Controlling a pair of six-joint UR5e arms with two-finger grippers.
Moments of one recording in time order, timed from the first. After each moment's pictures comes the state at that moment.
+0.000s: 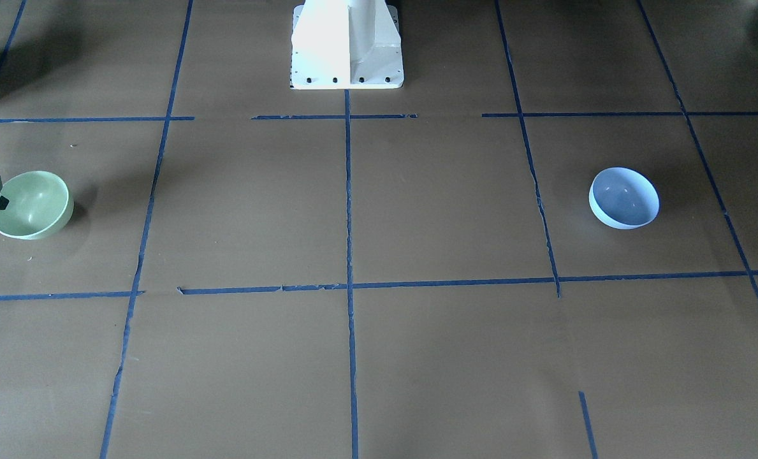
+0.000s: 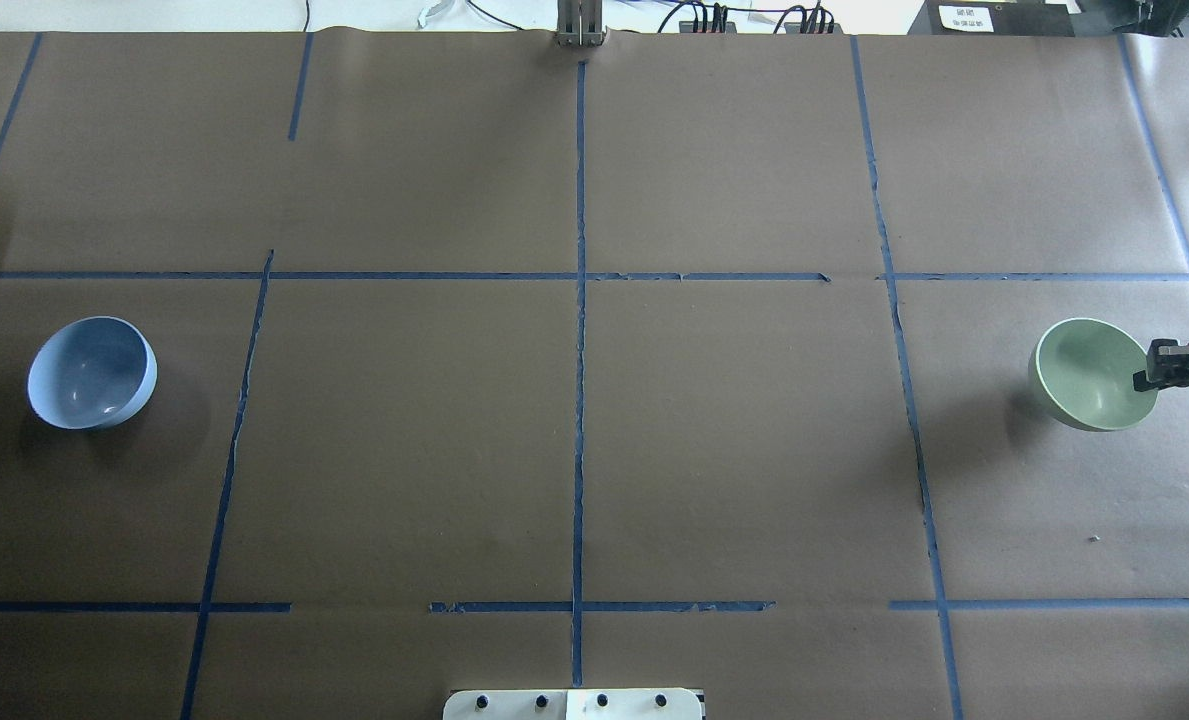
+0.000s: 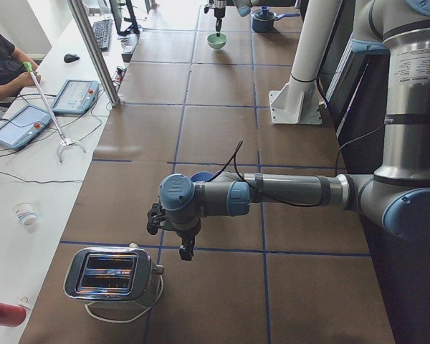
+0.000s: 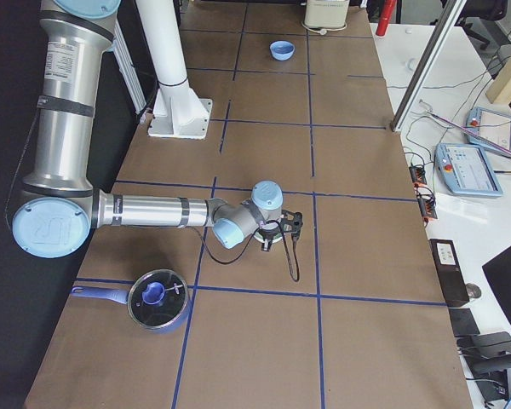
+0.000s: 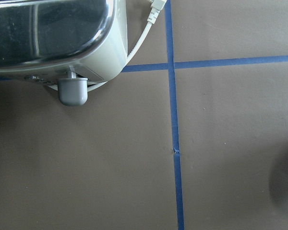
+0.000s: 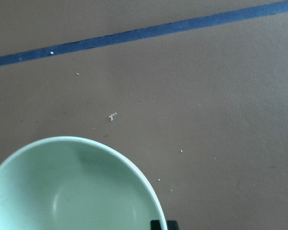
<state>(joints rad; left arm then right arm) -1.59 -1.52 -1.64 -1.50 -2.38 0.11 1.11 -1.74 1.63 -0.88 2.30 0.88</state>
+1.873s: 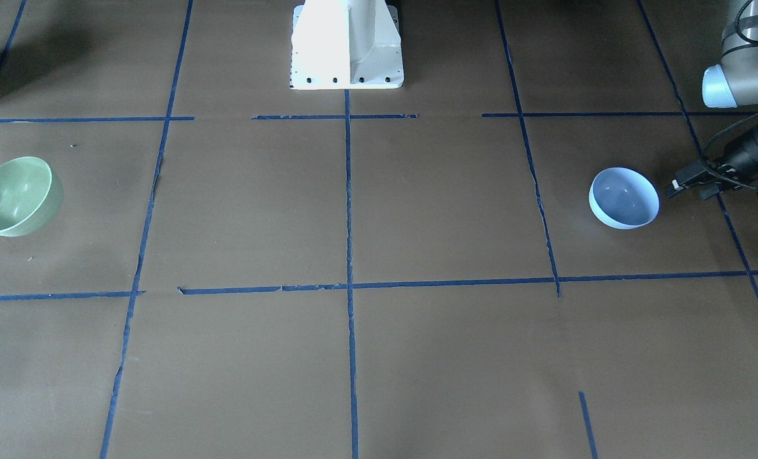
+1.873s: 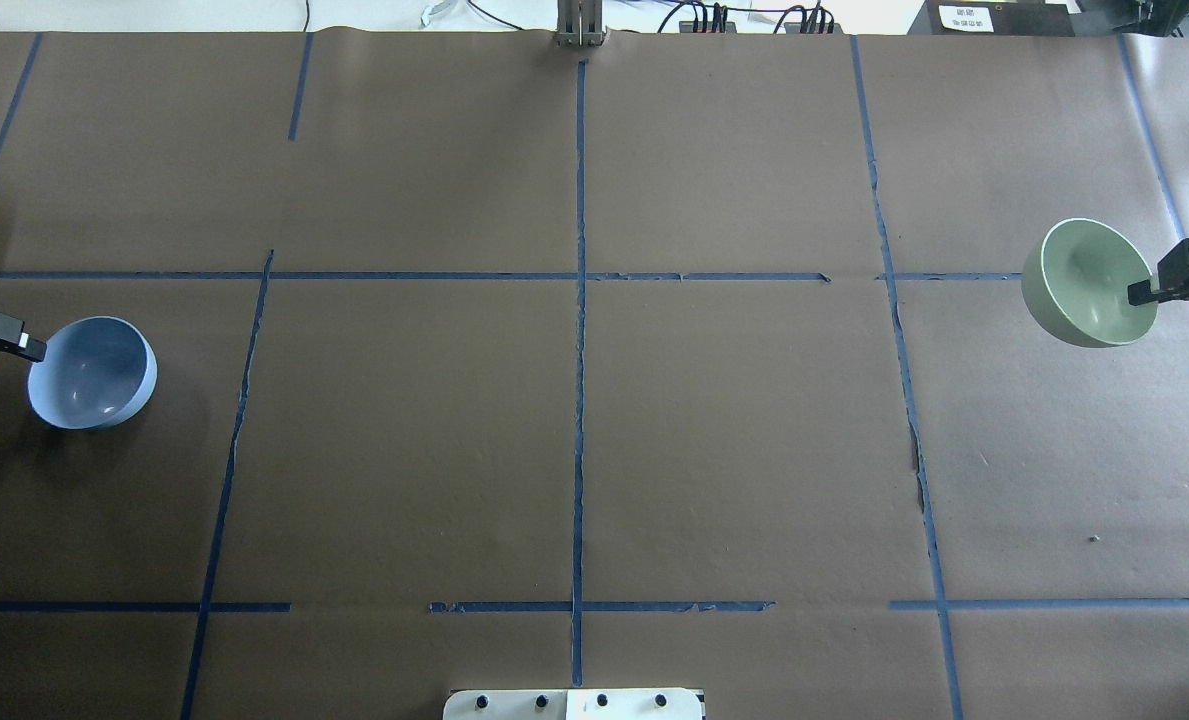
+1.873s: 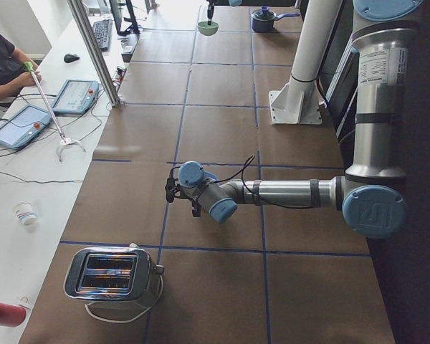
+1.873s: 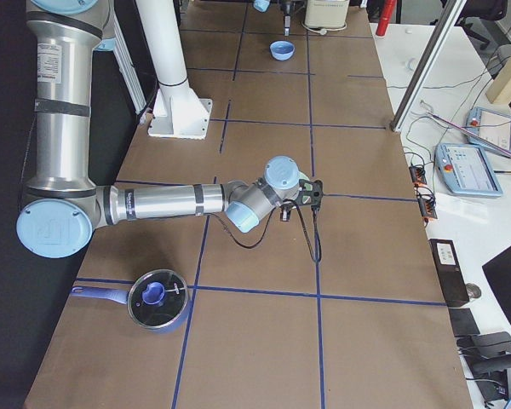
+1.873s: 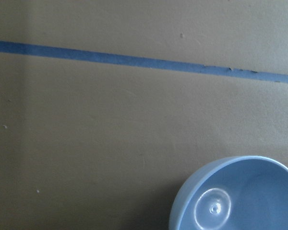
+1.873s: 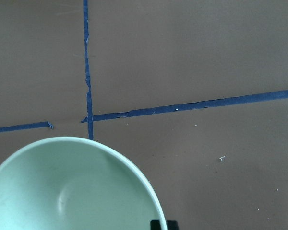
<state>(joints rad) -1.11 -1.54 -1.49 -2.35 -2.46 -0.81 1.25 -1.64 1.71 -0.88 2.50 0.89</state>
